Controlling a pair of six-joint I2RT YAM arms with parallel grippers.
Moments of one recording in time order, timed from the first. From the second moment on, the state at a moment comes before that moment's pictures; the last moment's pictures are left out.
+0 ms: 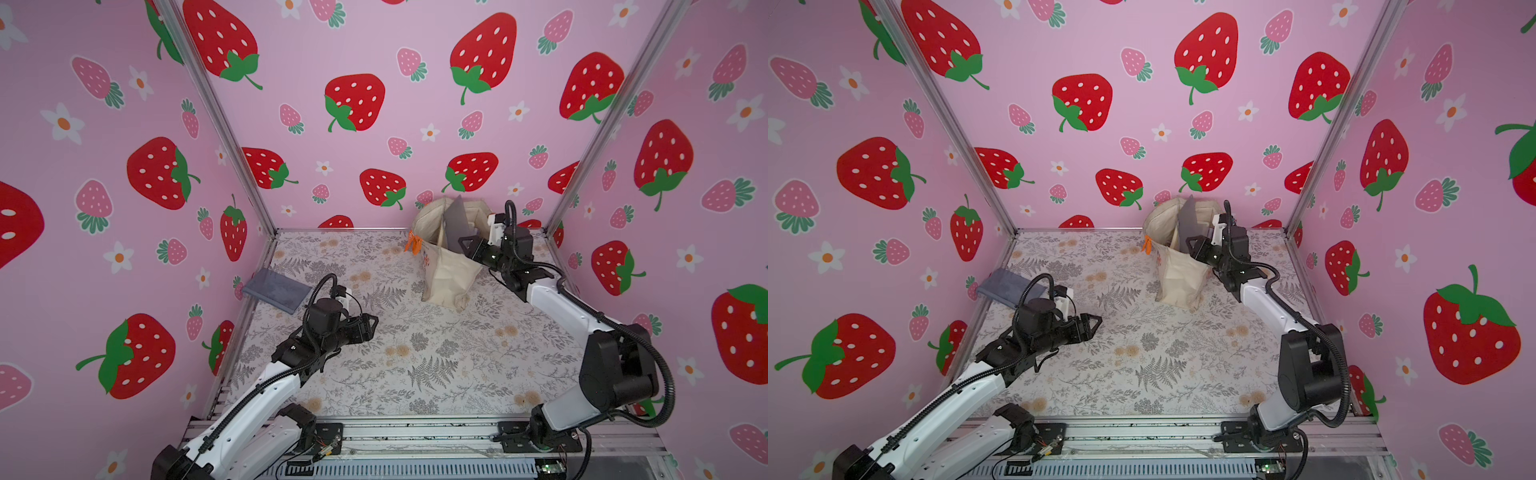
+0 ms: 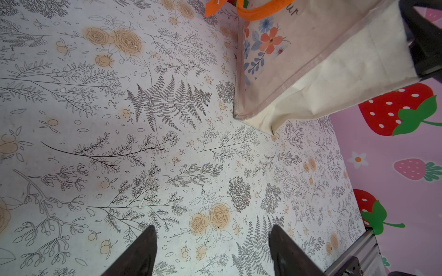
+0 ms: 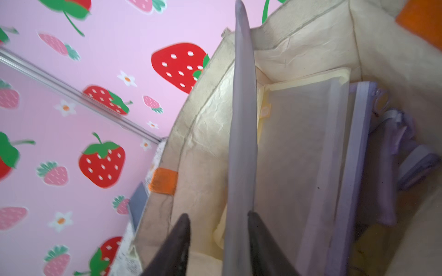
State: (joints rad) left arm -0.45 0.89 0.61 -0.37 0.16 -0.57; right arm 0.35 1.56 1.15 0.06 -0.31 0.59
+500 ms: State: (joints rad) left arm -0.45 0.90 0.62 -0.37 0.16 -0.57; right arm 0.30 1.68 1.63 -0.38 -0.24 0.27
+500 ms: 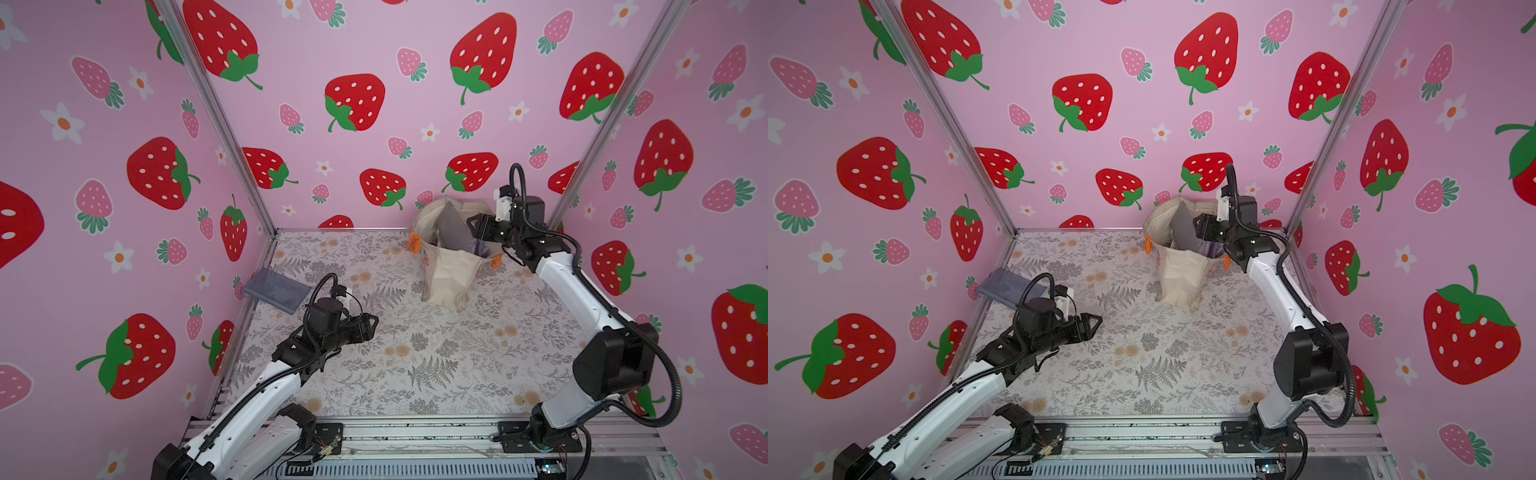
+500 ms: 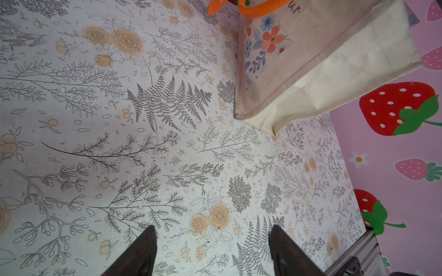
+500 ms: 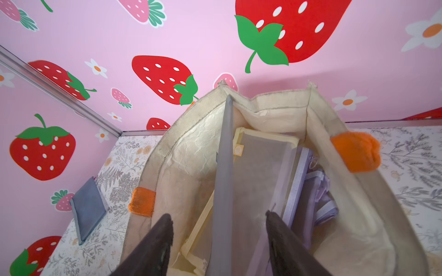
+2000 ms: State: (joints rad) left arm -0.45 0.89 0.64 -0.37 0.14 -0.57; right arm 0.28 1.81 1.39 -0.02 -0.35 0.51
